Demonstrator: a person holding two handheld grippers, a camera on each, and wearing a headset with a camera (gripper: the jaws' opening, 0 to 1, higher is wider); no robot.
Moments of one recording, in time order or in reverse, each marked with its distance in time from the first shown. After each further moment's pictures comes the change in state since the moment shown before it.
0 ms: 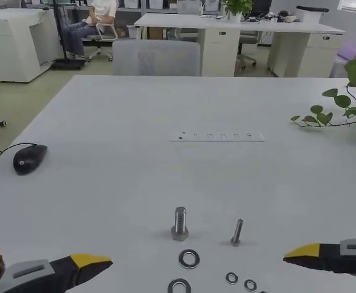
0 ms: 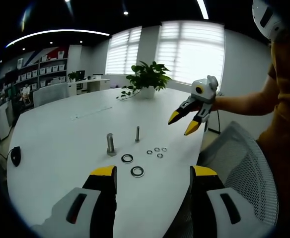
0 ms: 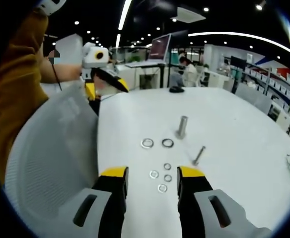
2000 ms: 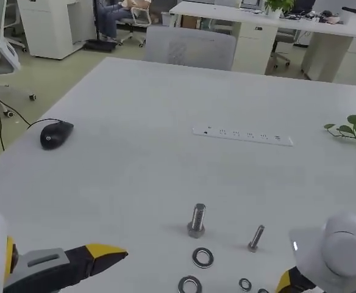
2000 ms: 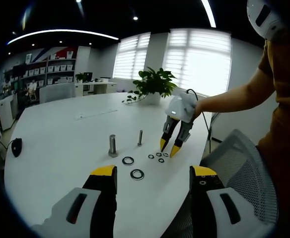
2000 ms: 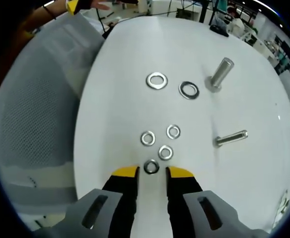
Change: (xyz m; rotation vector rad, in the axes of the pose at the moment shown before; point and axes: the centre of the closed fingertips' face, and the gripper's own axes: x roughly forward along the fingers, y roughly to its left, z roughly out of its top) left arm 0.001 0.003 -0.001 -0.061 -0.063 0.039; right arm 0.055 -0.018 -0.081 -0.245 0.635 0.226
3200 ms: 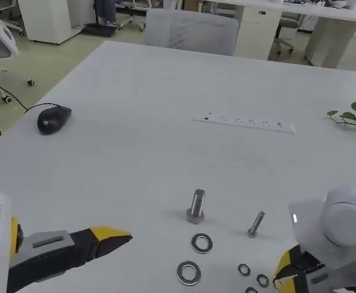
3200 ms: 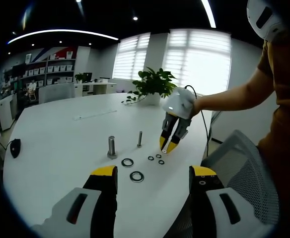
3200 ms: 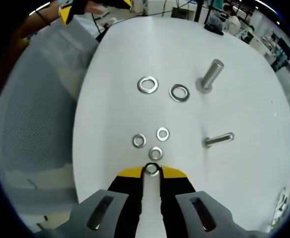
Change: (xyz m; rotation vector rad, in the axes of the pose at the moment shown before) left arm 0.007 -0.001 0.002 0.001 -0.005 -0.005; right arm -0.018 -0.016 0.006 0.025 0.007 -0.025
